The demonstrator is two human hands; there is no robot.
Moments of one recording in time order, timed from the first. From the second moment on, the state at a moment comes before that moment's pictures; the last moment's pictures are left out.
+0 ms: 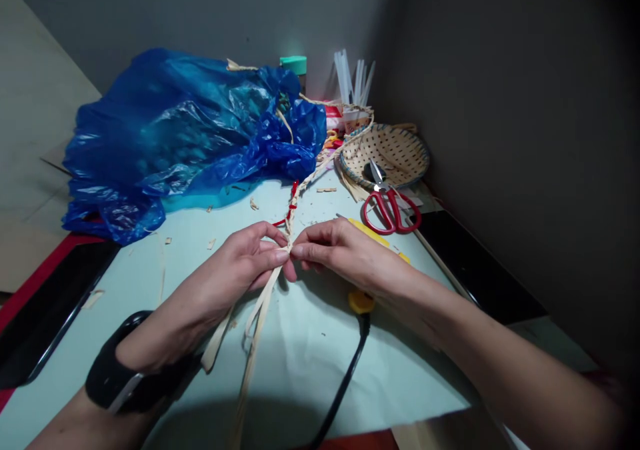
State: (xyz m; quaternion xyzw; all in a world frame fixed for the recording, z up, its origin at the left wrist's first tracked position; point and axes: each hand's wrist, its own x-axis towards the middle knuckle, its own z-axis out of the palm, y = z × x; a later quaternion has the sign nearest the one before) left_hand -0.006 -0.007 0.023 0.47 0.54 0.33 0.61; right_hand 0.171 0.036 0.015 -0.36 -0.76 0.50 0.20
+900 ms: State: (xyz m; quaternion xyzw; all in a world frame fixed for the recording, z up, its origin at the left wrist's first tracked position) left_hand 0.000 -0.031 0.030 0.77 0.56 0.25 0.18; right_hand 0.161 0.027 0.010 -0.38 -0.64 0.61 0.27
